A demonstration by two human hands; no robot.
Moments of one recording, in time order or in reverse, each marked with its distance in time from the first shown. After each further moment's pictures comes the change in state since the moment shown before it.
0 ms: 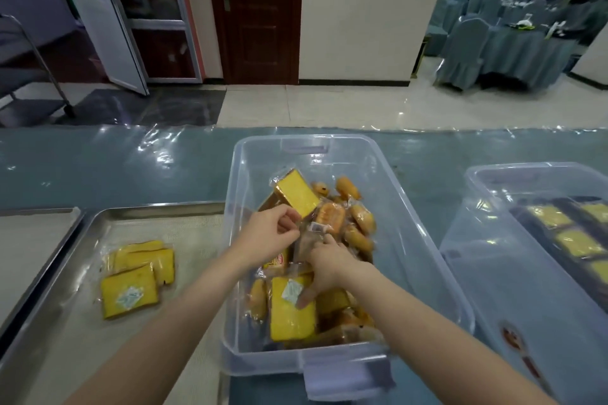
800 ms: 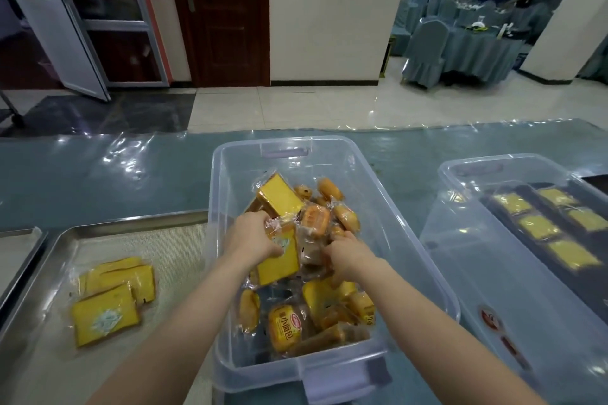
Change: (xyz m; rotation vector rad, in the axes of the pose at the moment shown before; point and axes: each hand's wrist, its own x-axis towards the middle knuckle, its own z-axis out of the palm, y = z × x) left_hand 0.018 -0.002 0.005 0.334 0.042 -0.205; right_hand -0.006 0.047 0.015 -0.012 0.161 0.223
